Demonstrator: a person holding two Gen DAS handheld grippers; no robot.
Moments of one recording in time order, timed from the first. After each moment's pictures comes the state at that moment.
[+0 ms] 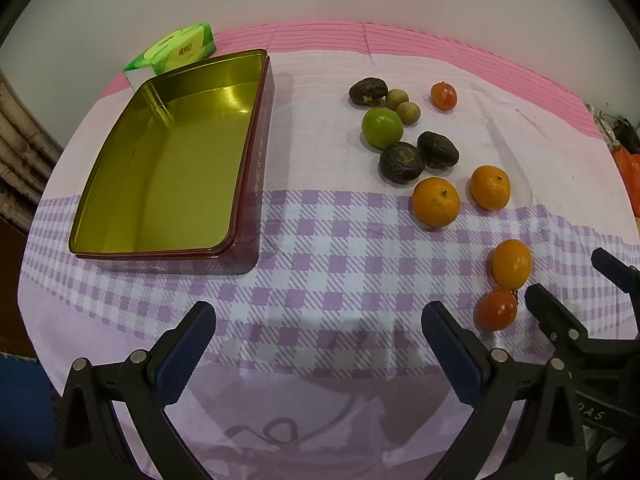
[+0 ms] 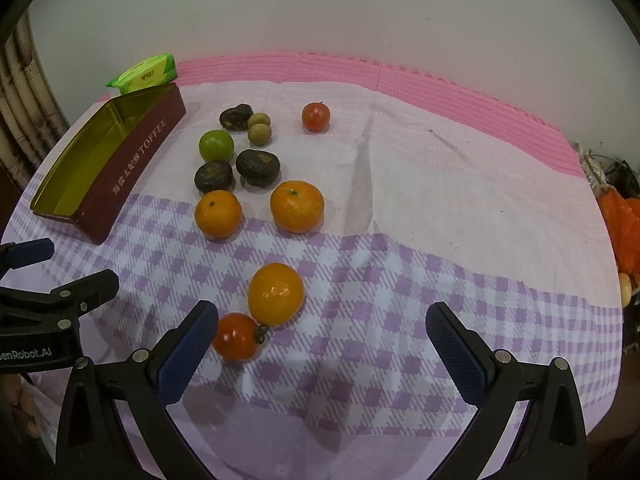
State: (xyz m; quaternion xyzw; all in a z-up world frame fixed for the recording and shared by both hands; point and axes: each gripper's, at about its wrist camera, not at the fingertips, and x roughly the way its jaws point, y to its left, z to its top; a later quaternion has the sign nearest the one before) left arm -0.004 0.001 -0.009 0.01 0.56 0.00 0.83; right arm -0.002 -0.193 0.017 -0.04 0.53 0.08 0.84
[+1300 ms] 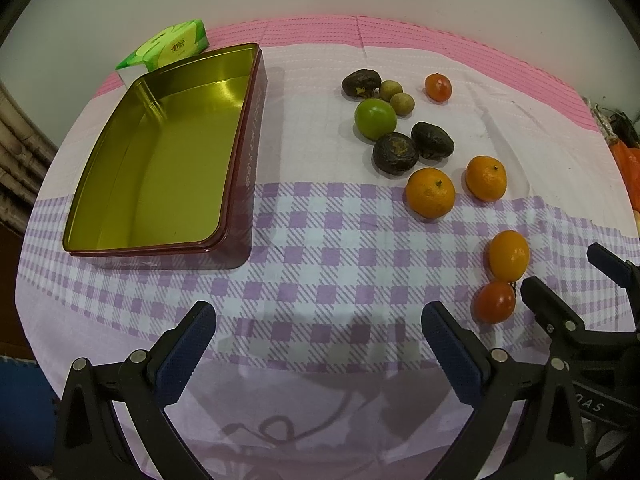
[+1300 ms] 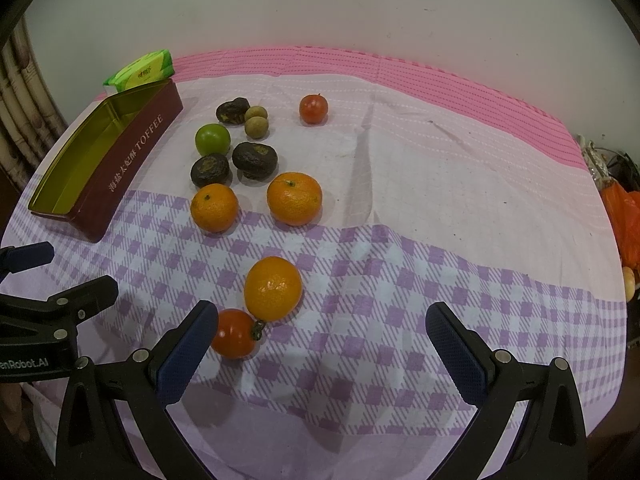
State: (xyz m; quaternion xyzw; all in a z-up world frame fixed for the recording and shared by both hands) left arm -0.005 -0.002 -0.015 0.01 0.57 -0.01 0.82; right arm -0.001 -0.194 0.009 -0.03 0.54 0.08 0.84
